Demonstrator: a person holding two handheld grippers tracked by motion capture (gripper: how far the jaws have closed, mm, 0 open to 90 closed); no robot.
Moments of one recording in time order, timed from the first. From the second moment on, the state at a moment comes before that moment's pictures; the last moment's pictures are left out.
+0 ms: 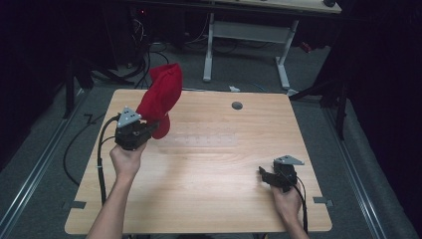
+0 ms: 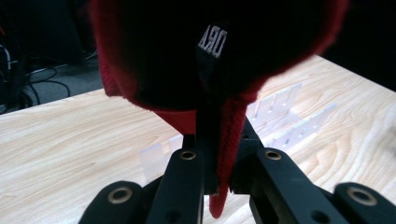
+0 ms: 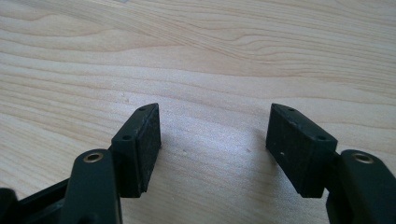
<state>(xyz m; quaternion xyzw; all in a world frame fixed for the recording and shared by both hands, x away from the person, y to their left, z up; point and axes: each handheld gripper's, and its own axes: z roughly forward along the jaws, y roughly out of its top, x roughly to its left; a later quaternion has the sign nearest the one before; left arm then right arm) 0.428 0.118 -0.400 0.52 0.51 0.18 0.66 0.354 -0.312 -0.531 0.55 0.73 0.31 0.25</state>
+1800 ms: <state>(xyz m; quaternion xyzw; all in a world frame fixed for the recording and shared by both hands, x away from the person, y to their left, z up) 0.442 0.114 -0.455 0.51 0.55 0.18 0.63 0.354 -0.311 -0.531 0.55 0.73 0.31 0.25</state>
